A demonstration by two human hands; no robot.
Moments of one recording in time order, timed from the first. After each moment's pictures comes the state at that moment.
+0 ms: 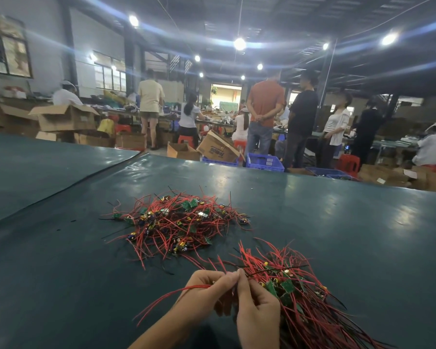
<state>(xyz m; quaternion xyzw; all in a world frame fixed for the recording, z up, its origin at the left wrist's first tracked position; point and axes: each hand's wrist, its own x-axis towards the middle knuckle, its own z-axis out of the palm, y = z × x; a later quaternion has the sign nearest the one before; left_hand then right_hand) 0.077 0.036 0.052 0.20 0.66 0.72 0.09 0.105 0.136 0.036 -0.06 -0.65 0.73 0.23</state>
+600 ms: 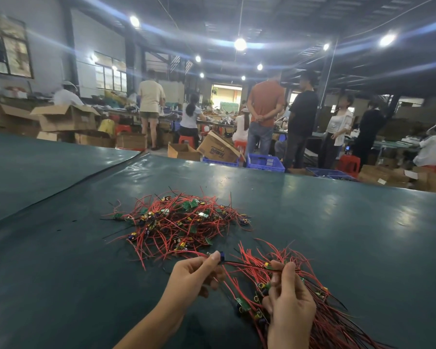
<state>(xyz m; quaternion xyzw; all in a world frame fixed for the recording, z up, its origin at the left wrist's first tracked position) 0.062 0.019 0.048 0.08 0.65 0.75 0.03 0.097 0.172 0.048 -0.12 -0.46 0.83 0.29</state>
